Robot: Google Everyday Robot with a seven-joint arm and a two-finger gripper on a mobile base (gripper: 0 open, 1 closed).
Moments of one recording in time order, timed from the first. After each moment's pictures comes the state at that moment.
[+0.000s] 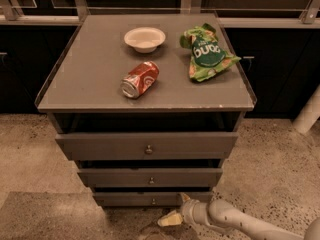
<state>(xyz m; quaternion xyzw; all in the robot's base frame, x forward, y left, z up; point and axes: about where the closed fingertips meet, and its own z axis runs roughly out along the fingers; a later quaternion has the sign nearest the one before) 0.503 -0.078 0.241 -0.30 0.84 0.29 0.34</state>
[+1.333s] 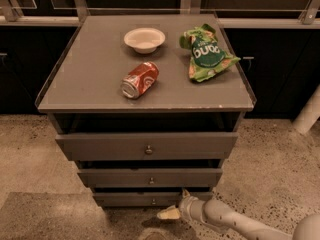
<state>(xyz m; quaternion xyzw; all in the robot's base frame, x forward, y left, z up) 0.537 -0.081 0.213 -0.29 0.85 0.26 0.37</state>
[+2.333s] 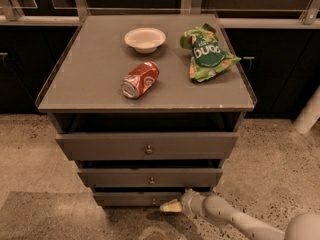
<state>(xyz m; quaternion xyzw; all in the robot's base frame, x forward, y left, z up) 0.573 -0.099 0.199 -0.28 0.85 0.22 0.39</state>
